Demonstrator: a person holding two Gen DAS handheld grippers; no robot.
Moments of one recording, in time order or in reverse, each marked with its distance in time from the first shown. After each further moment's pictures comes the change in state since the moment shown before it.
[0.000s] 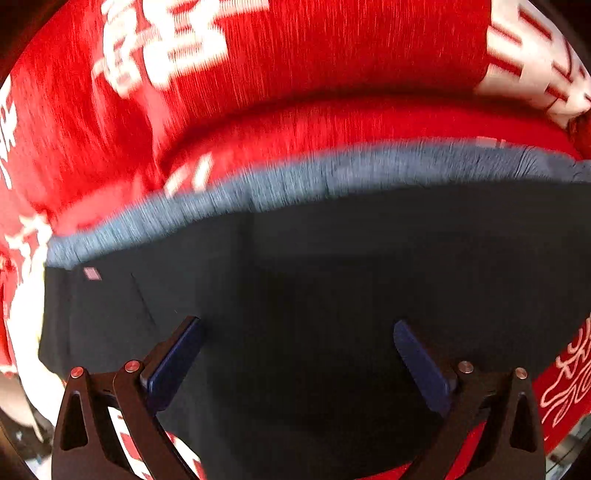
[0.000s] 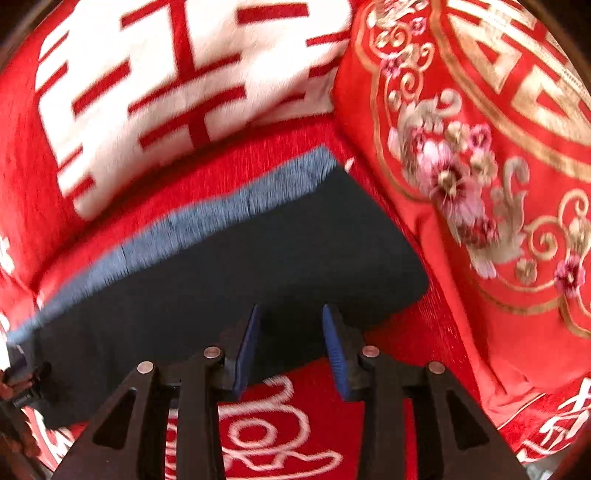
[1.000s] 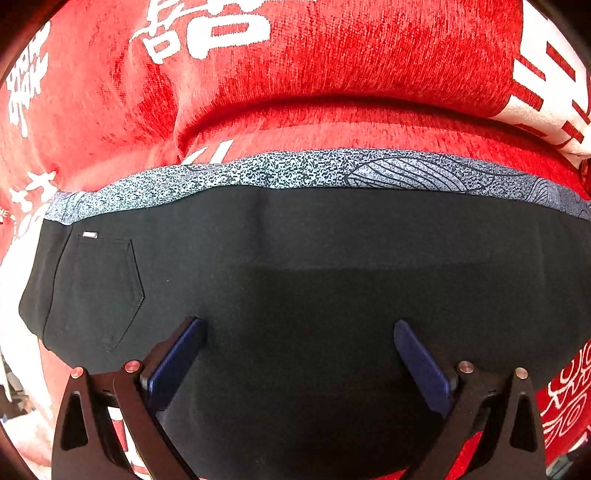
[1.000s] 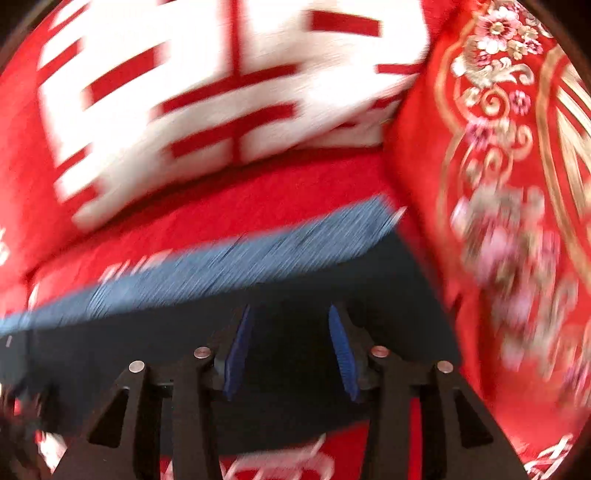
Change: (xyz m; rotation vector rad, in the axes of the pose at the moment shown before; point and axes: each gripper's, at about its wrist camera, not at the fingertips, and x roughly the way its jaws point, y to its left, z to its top) left arm -0.007 0.002 -0.019 -0.125 -0.044 -0.005; right arm -0.017 0.071 -0.013 -0.130 -0.023 0.034
